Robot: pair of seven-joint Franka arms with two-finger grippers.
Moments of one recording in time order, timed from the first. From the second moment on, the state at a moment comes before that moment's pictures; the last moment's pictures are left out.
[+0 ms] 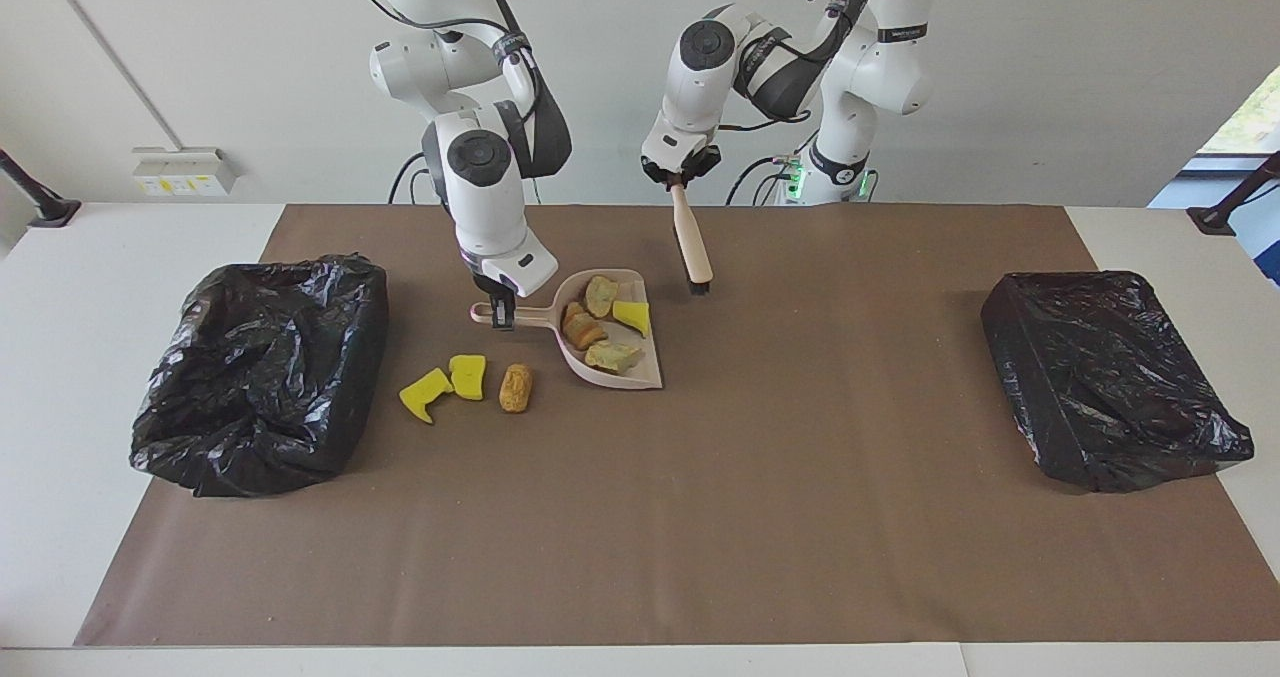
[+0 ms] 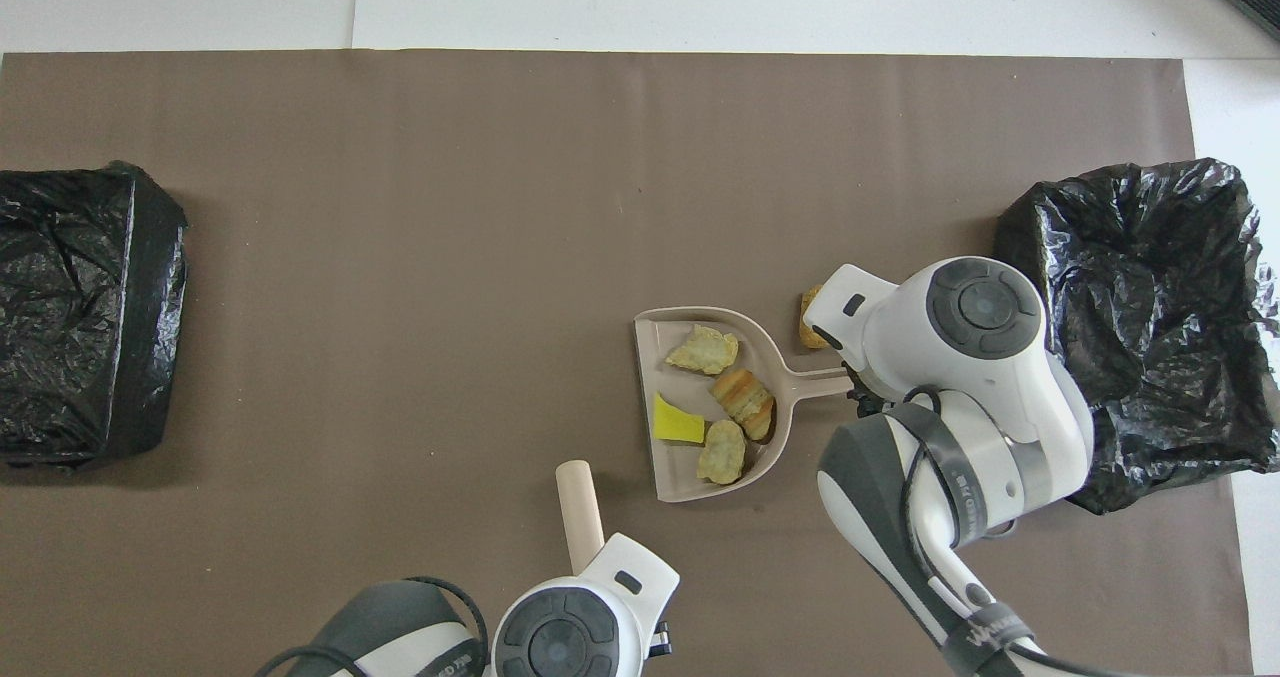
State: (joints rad) left arm -0.91 -0.20 -0.08 -2.35 -0.30 2.00 -0.94; right arm 0.35 0.05 -0.05 -2.12 -0.06 2.09 -1.32
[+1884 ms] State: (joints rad) left arm -0.96 -0.19 -0.22 -2.51 -0.30 2.28 -1.04; right arm -0.39 0.09 -0.06 -1.66 -0.14 1.85 -1.81
